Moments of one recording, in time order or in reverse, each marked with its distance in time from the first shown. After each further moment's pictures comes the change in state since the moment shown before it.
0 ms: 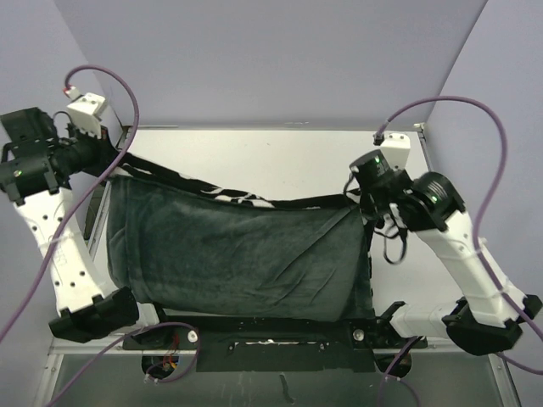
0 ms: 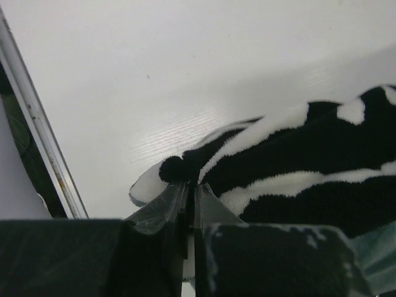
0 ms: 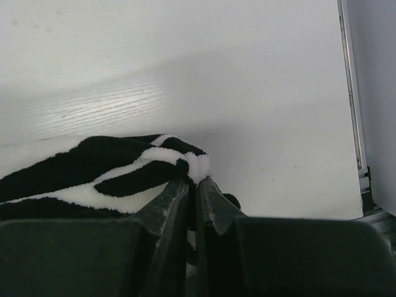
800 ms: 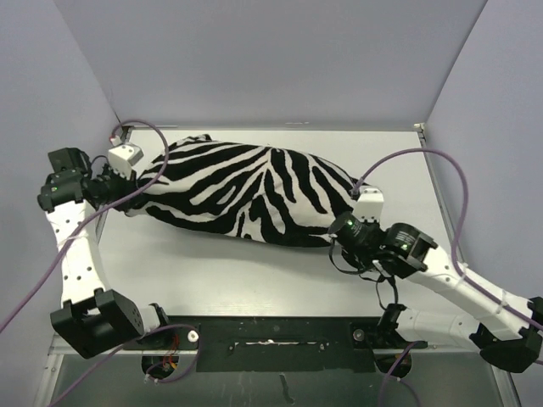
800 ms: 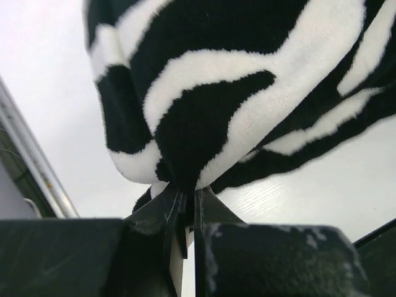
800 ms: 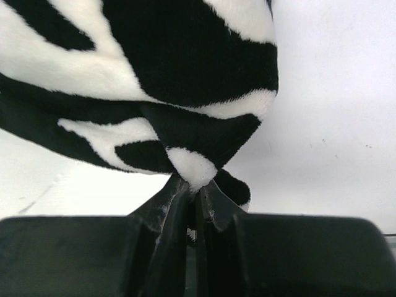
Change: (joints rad) left arm 0.043 -0.147 -0.467 0.120 0.061 0.254; right arm 0.397 -0.294 -0.539 0.156 0.078 0.276
